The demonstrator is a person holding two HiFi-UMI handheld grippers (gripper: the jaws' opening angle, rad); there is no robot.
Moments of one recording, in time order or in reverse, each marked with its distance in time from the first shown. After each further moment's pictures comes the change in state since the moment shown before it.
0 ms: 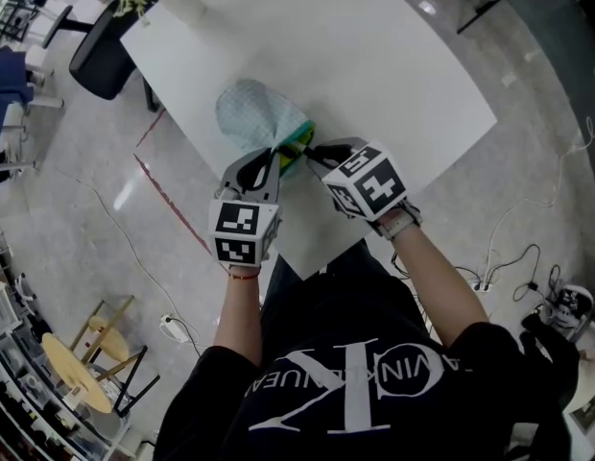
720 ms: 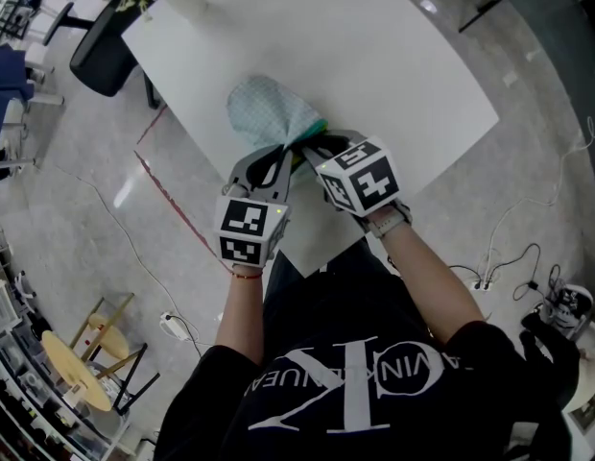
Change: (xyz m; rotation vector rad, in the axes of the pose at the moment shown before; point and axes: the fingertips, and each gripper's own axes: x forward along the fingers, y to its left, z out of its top) left arm 0.001 -0.017 0.010 0.015 -0.027 -0.070; right arm 0.009 -0.004 0.022 0.087 -0.109 -0.063
